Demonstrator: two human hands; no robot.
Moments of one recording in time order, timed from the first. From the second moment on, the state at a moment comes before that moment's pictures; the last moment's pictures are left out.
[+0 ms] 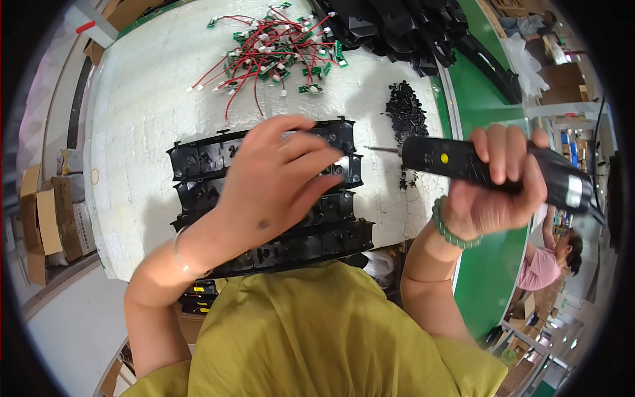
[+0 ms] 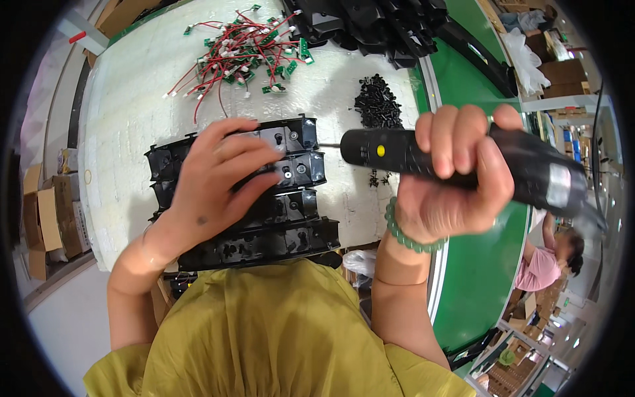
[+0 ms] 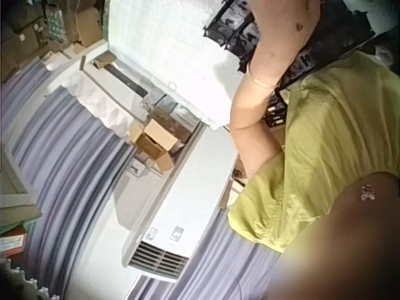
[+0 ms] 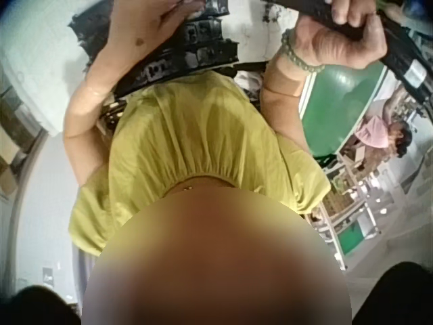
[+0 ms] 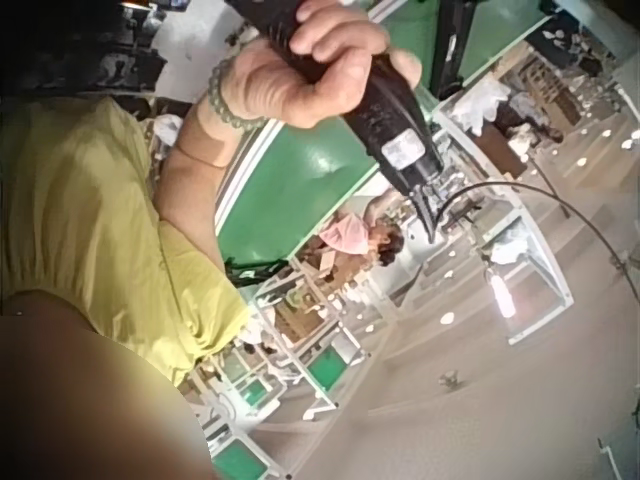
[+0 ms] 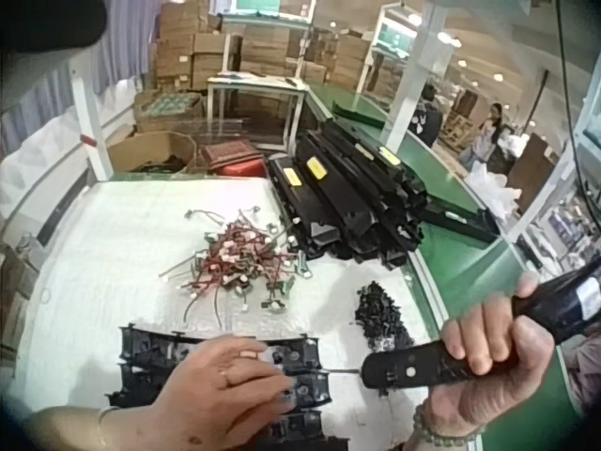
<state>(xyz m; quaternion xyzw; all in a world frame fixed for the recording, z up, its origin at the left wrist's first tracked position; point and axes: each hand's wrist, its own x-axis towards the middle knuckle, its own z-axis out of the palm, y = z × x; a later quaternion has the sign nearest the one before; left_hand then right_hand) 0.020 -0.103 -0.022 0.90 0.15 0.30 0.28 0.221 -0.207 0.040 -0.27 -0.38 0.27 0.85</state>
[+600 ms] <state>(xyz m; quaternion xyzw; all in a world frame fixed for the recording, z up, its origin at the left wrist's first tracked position) 0.046 -0.101 -0.020 0.86 0.07 0.35 0.37 0.190 -0.219 0.066 -0.20 -0.40 0.27 0.85</state>
